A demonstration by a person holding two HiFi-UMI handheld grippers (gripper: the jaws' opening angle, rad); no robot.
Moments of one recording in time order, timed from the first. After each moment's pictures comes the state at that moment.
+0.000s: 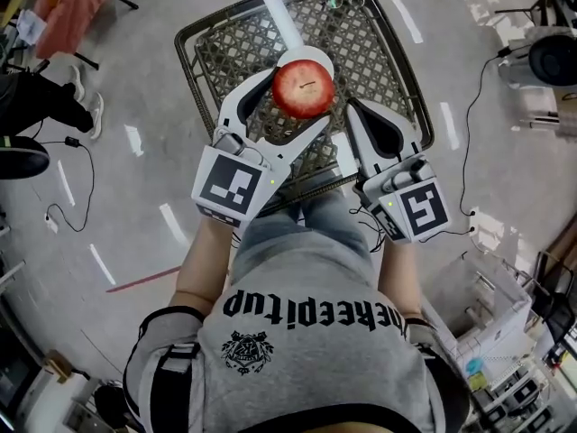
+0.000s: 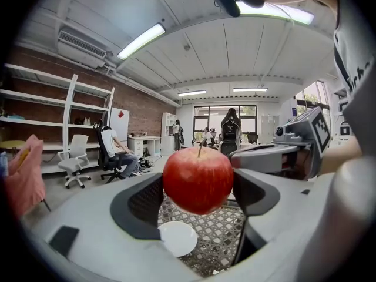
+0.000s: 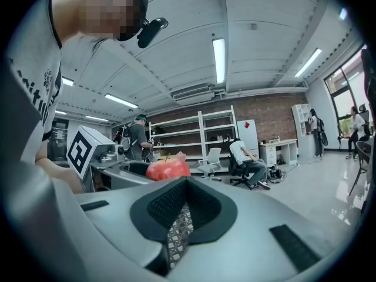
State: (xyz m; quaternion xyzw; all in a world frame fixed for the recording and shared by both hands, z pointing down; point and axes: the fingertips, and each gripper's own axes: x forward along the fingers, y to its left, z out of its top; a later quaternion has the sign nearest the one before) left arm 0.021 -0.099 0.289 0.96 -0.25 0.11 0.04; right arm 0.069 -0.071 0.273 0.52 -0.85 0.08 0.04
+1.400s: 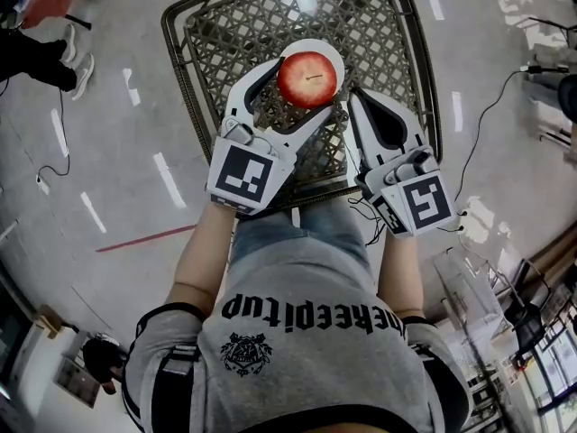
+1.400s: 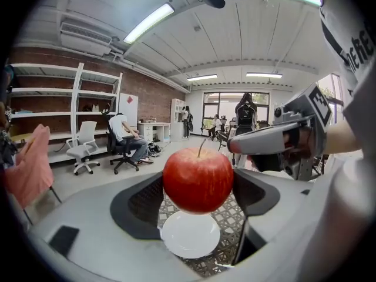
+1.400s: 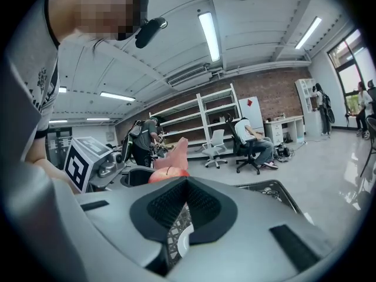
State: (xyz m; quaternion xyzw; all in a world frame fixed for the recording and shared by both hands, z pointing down) left arm 0.030 -0.163 0.362 0.94 -0.29 0.17 0.07; right arm 0.079 -0.147 0.326 0.48 -0.86 0.16 0.07
